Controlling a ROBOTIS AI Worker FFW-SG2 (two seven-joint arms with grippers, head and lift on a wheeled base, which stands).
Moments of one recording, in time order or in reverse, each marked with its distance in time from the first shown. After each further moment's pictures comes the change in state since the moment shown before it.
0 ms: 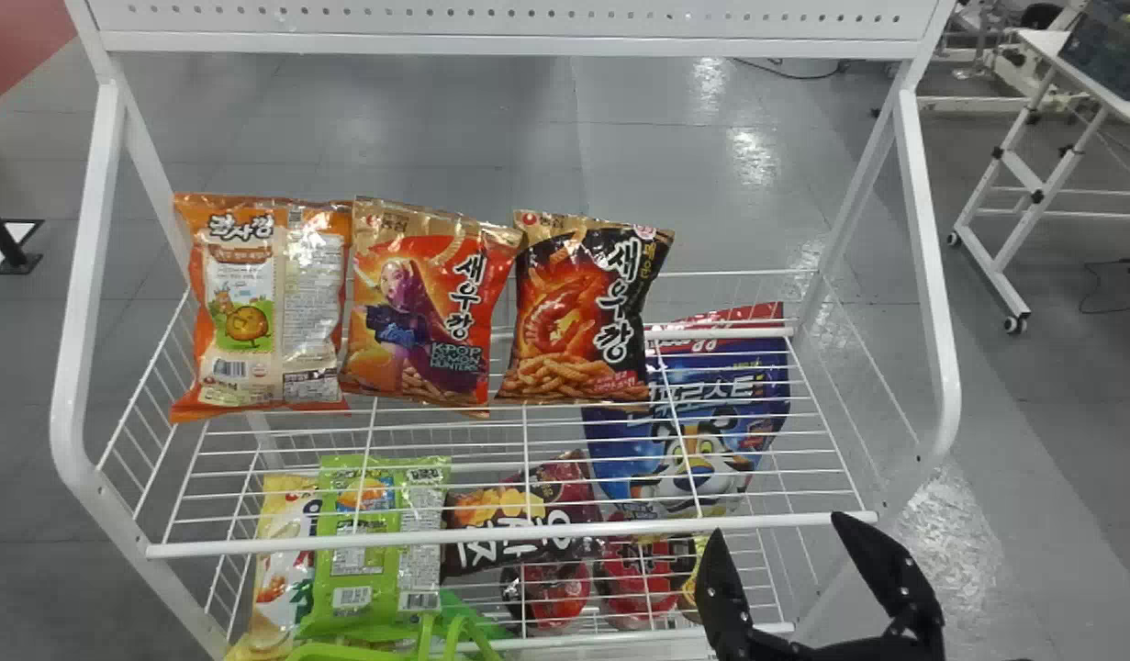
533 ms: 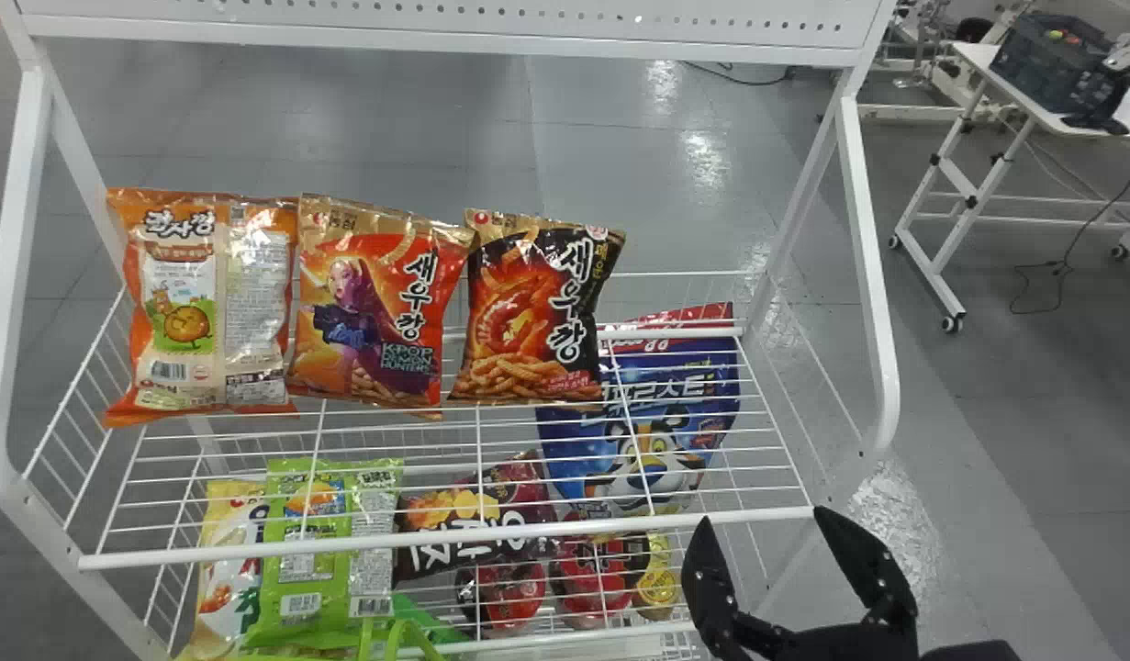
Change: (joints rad) left arm 0.014 -0.008 0.021 -0.003 0.004 -0.012 -0.008; right arm 0.007 0.014 -0.045 0.019 -0.044 -0.029 0.000
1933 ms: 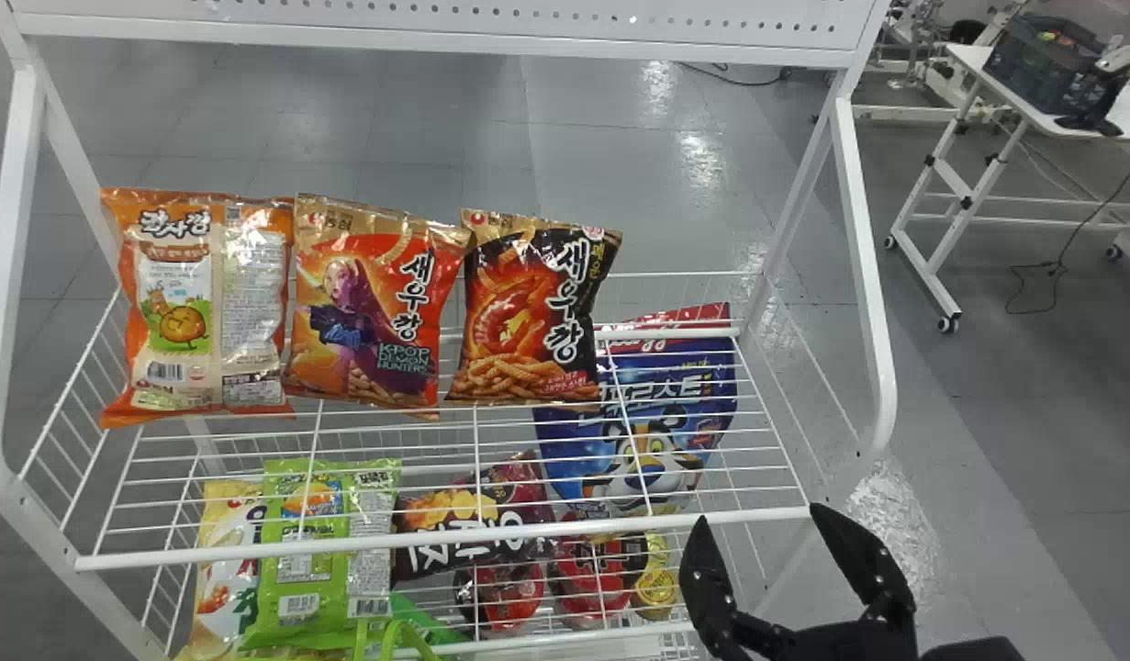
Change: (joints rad) left arm 0.009 -0.005 0.008 -0.008 0.007 0.001 0.003; right arm 0.003 -0.001 -0.008 -0.009 -0.001 0.006 0.023
